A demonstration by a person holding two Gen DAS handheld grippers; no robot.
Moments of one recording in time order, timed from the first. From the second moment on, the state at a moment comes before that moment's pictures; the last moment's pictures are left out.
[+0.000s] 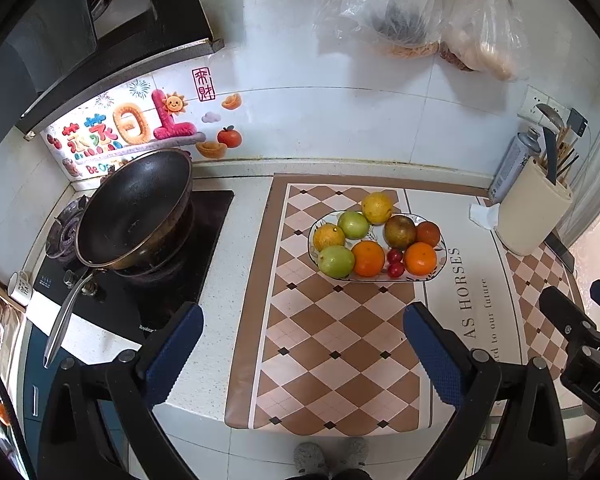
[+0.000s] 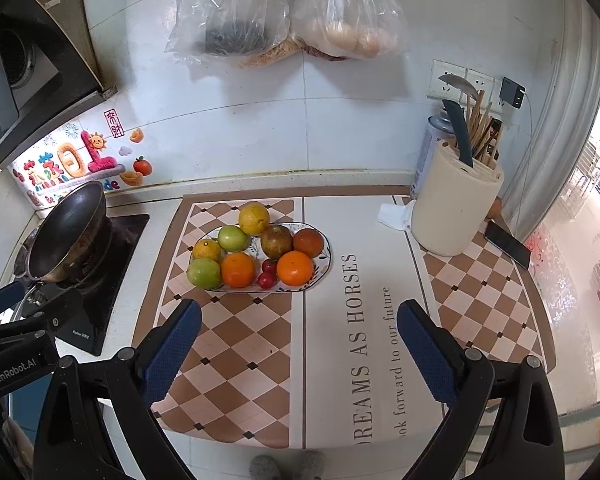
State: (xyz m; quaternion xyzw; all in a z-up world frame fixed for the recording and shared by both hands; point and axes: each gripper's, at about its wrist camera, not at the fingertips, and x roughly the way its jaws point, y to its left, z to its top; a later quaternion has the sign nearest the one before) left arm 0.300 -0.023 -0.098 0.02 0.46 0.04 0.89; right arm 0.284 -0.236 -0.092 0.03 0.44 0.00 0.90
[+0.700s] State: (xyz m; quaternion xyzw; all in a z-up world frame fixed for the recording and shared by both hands) left arm 0.305 -0.026 -0.095 0.03 0.46 0.04 0.89; right arm 0.289 -0.231 -0.088 0.03 0.44 0.00 0.90
